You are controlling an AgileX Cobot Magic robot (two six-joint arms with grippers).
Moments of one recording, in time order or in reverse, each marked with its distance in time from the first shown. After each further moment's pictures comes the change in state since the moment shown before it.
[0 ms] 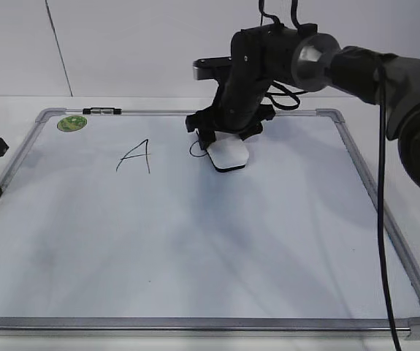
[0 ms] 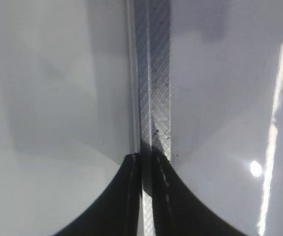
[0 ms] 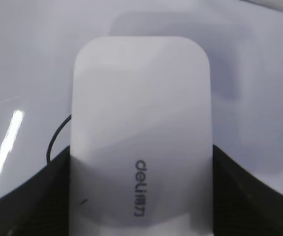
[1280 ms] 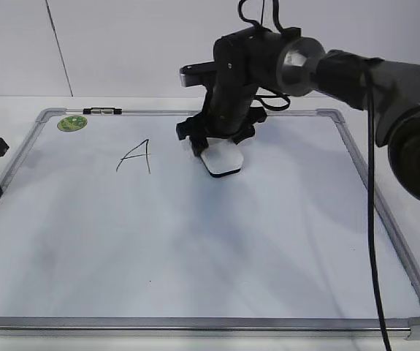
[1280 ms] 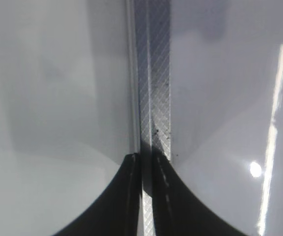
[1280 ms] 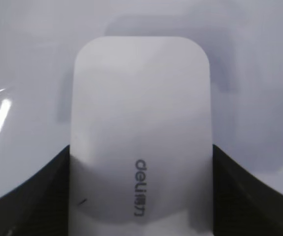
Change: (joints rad) left arm 0.000 0.000 0.000 0.000 0.002 0.000; right arm 0.041 0.006 -0.004 -0.078 0.034 0.033
